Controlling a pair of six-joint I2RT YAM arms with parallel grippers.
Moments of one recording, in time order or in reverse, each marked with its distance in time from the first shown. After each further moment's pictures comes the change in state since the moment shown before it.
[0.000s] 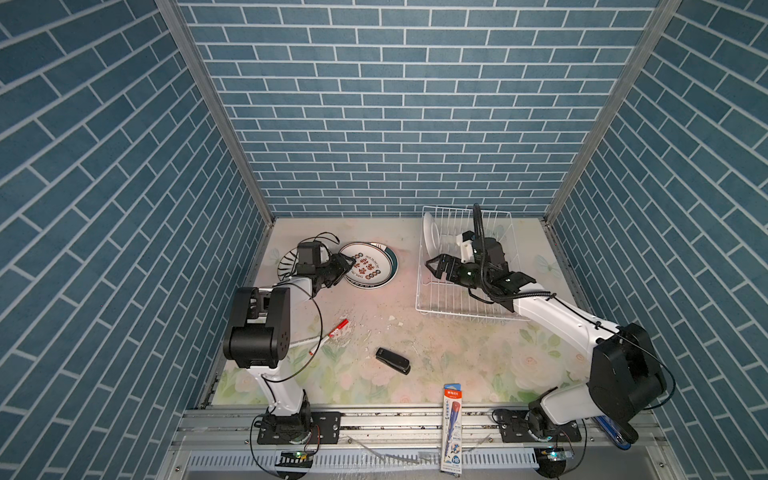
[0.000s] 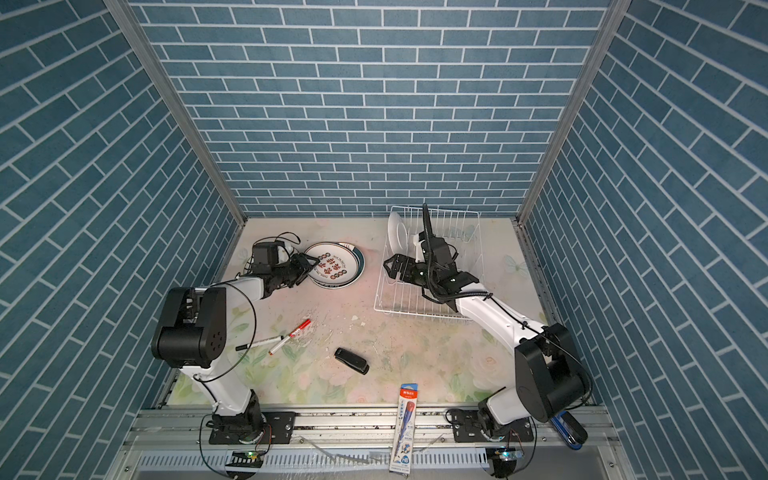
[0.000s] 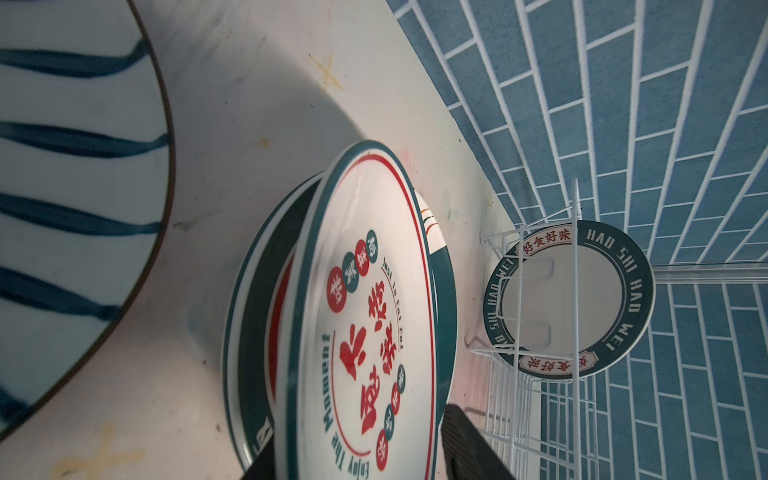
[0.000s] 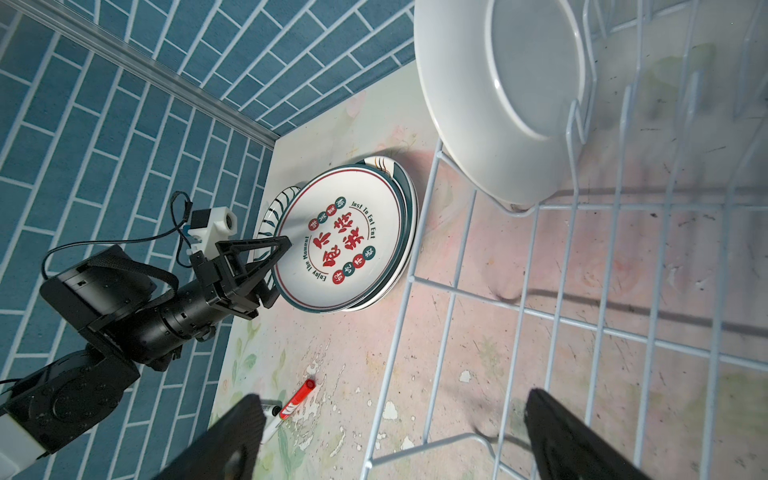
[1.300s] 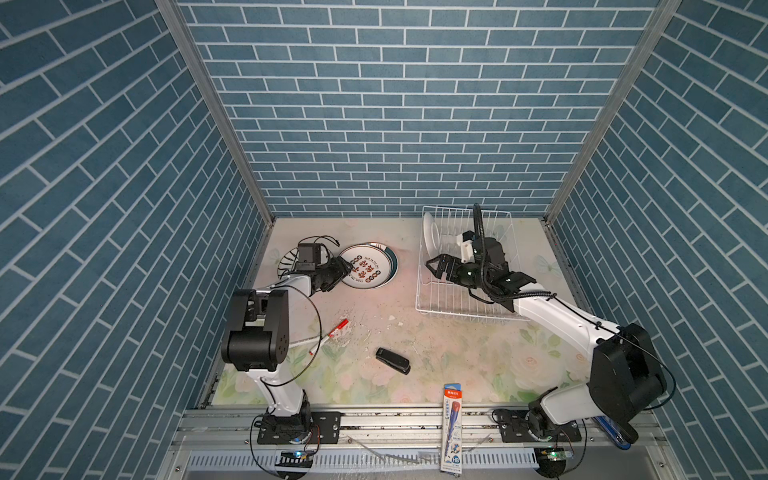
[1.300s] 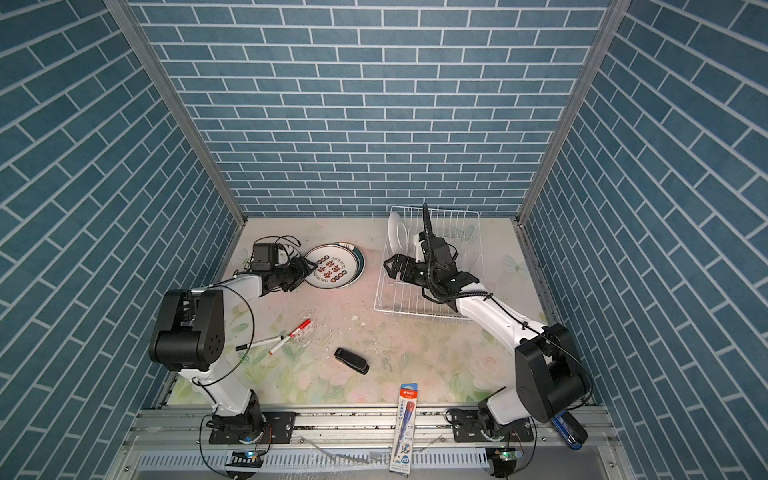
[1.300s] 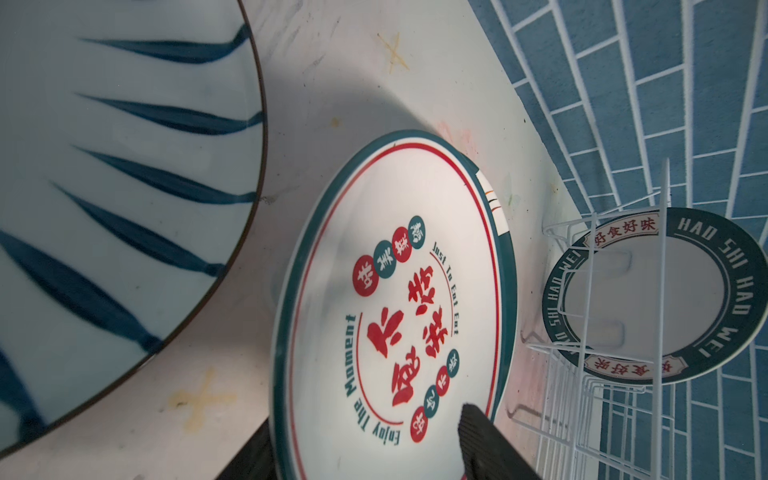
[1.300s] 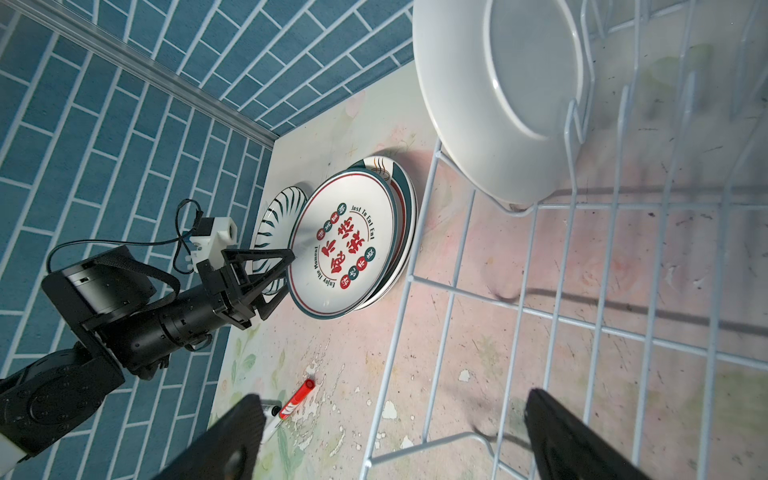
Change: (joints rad) left arm 0.000 -0.023 0.026 -0.183 -0.097 0.090; right arm 0.000 -0.002 0.000 -0.002 0.002 0.000
